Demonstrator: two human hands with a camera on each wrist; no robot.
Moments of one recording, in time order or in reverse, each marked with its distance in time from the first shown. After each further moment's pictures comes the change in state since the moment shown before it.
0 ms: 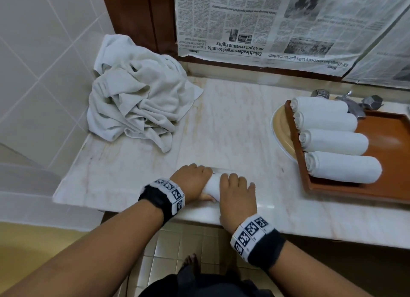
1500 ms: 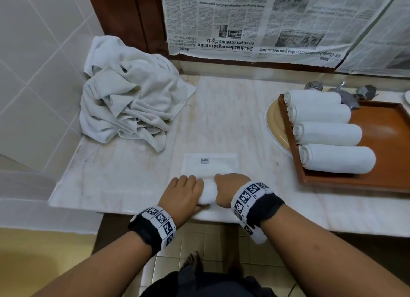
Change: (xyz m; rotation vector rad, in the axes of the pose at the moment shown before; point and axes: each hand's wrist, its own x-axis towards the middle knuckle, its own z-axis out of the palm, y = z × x) left_hand -0.032 0.017 0.051 0.190 0.318 0.001; right_hand 0.040 0.025 -0.021 0.152 -0.349 -0.176
